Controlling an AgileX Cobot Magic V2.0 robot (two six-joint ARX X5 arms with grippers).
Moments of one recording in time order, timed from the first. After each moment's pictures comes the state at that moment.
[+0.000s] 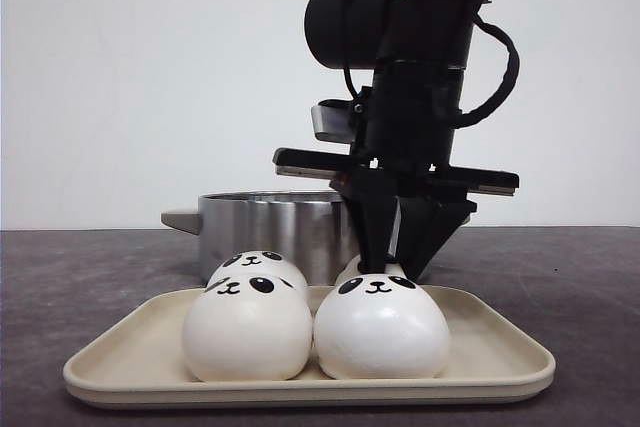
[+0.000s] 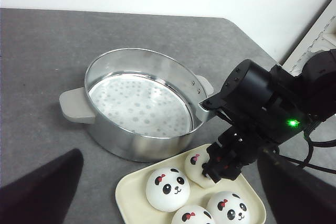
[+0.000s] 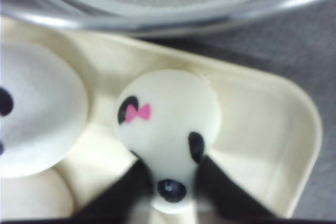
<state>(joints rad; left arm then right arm) -0.39 0.59 0.89 -0.62 0.24 -0.23 0.73 1.81 1.25 -0.75 -0.01 0.52</state>
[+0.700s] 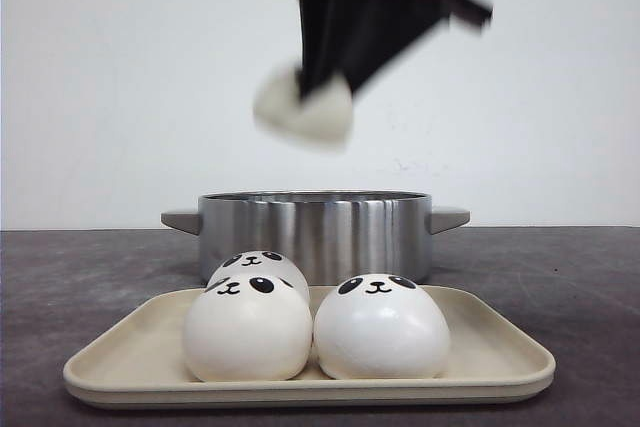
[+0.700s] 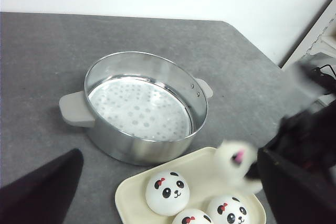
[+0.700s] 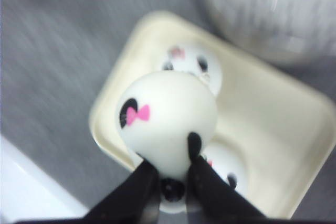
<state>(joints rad) -0.39 0.59 0.89 -0.61 0.24 -0.23 0.90 1.44 1.32 -0.82 0.00 0.44</state>
